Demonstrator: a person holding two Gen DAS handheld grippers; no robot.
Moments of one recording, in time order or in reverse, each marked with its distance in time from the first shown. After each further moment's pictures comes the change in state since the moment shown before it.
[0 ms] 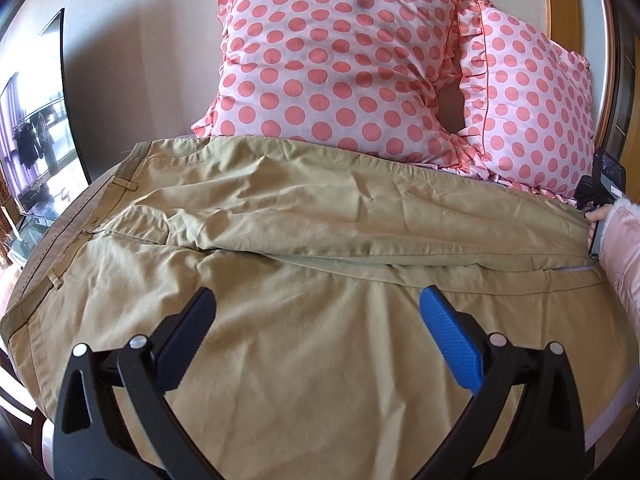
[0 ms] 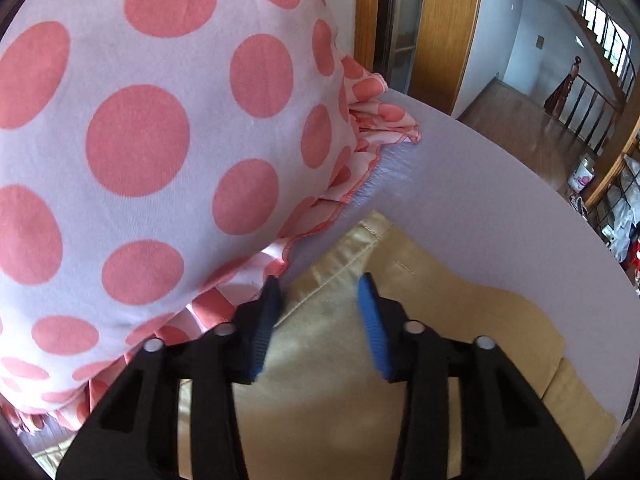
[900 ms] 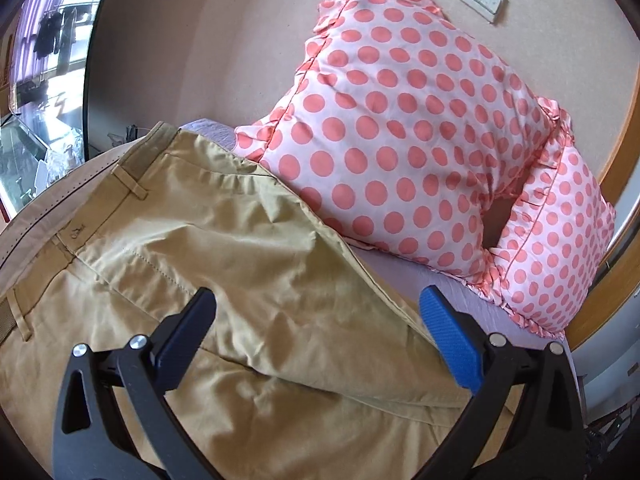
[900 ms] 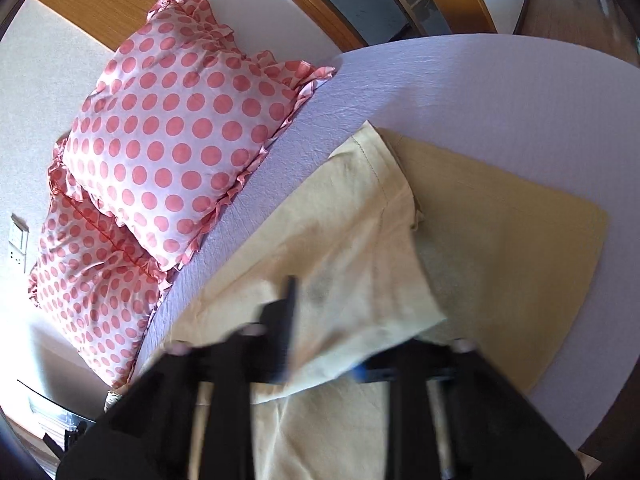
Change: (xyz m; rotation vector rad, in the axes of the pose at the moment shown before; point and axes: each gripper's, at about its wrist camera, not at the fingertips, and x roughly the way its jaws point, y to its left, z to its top) left arm 0.063 0.127 0.089 -0.394 0.000 -0.149; right arm -0.120 -0.213 -0.149 0.327 0.033 0.645
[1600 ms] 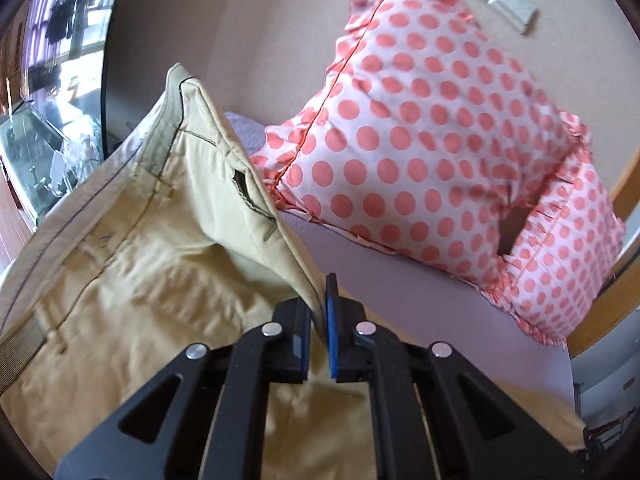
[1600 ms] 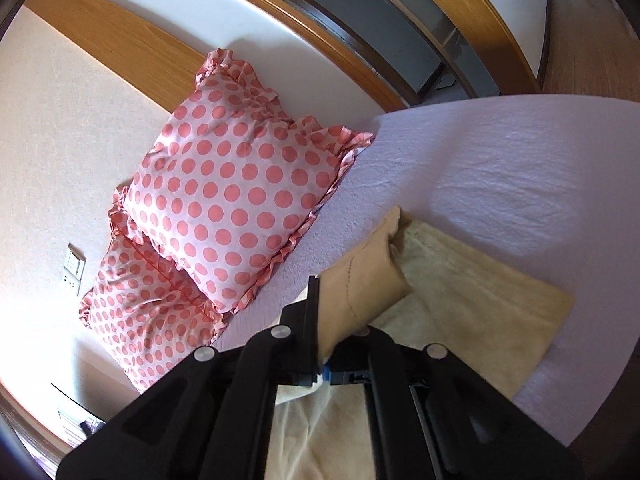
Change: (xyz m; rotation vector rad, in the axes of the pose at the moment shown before) left arm -0.047 0.027 -0.004 -0.005 0.013 0.039; right arm -0.057 -0.018 0.030 -0.027 -0.181 0.137
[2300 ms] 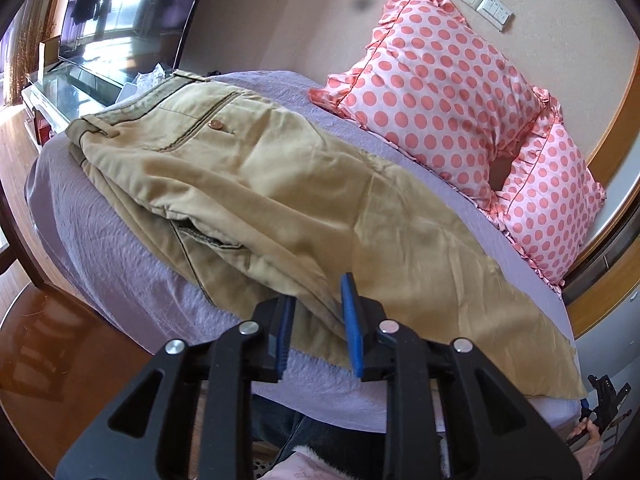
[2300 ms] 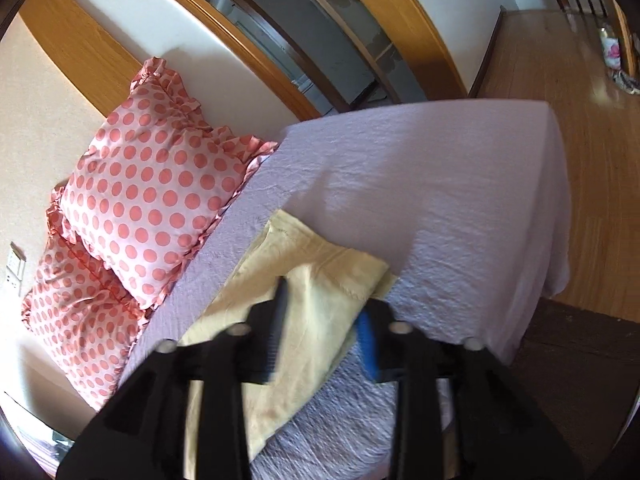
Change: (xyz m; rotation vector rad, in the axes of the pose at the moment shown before) left arm -0.106 0.066 -0.161 -0.073 0.006 0.010; right arm -0.047 -0.042 -0.018 -0.037 -0.068 -0.276
